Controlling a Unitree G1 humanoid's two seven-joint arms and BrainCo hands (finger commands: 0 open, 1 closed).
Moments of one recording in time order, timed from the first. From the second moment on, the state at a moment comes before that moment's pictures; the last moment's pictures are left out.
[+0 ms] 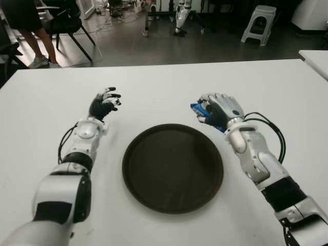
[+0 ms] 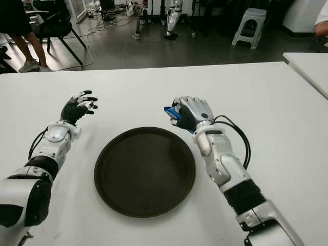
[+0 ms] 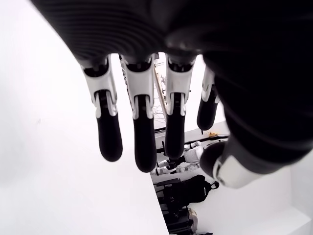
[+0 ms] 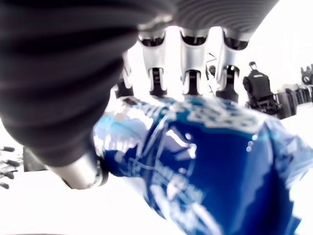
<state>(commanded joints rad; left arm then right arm) -0.79 0.19 0.11 1.30 0.06 -0.38 -0.06 -0.45 -0.33 0.39 0.10 -0.81 0.23 0.07</state>
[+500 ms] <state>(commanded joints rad) -0.79 0.19 0.11 1.30 0.07 -0.39 -0.06 -0.47 -0.32 0.37 0.11 -0.80 0.22 0.07</state>
